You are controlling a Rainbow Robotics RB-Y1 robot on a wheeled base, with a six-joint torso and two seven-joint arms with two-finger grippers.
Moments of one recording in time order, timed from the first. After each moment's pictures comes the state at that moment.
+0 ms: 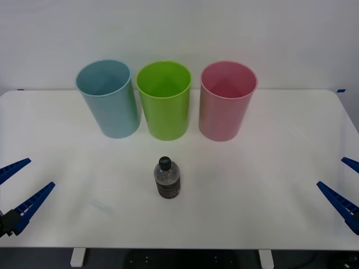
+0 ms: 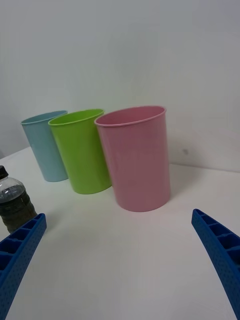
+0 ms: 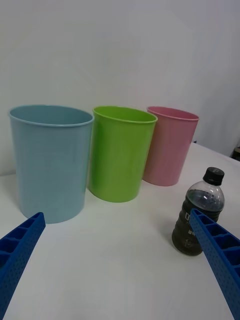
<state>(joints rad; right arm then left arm) 0.35 -0.40 -0.52 -1.66 0.96 -1.22 0.00 0.35 0.40 0.52 -1.66 -0.96 -1.22 0.00</state>
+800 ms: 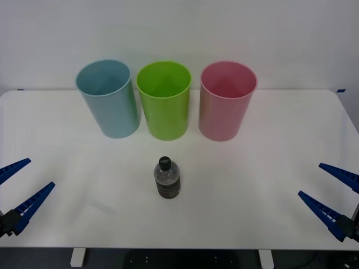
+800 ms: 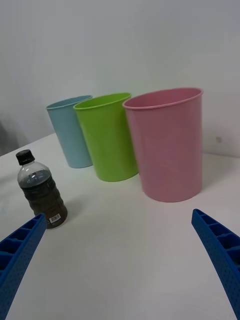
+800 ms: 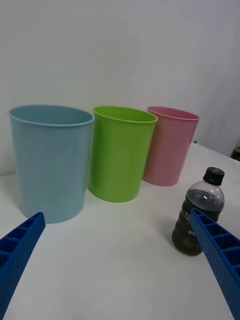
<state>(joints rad) 0.36 -0.47 -0.39 -1.66 0.96 -1.21 0.03 0.35 0.40 0.52 -1.66 -0.96 -1.22 0.00</state>
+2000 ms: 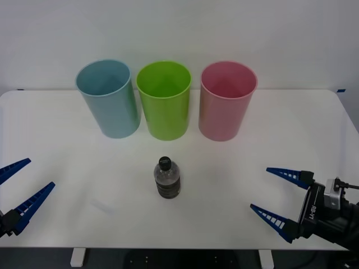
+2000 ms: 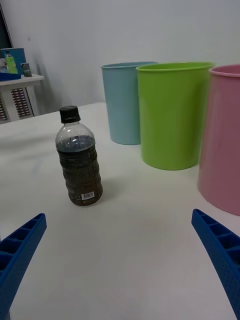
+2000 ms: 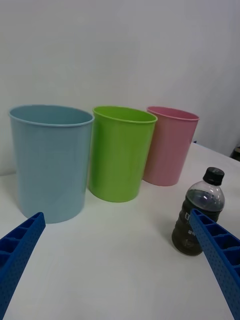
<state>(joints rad) 0.19 -0.46 -0.17 -1.56 1.09 -1.23 0.21 0.35 0.40 0.52 -1.66 -0.96 -1.22 0.00</state>
